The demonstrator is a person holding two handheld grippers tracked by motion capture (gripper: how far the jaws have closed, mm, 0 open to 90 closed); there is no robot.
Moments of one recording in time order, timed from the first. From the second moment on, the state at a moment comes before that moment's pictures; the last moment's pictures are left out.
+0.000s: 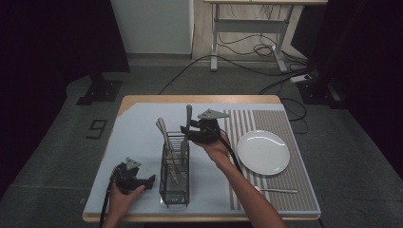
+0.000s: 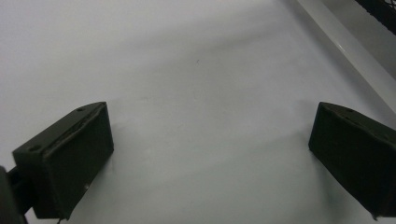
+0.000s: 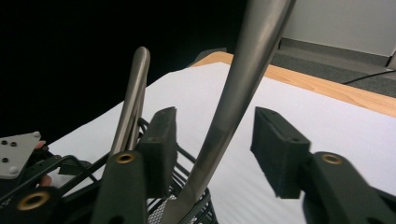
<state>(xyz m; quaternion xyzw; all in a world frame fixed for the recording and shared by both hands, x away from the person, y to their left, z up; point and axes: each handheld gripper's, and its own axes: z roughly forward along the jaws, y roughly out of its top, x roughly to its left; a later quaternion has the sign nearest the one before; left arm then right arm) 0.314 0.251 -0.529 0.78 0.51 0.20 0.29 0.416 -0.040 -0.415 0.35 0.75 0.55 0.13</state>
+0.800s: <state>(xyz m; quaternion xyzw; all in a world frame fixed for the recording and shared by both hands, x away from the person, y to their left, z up) 0.314 0.251 -0.528 0.78 0.51 0.20 0.29 0.425 -0.049 -0.413 0.34 0.74 0.58 0.08</state>
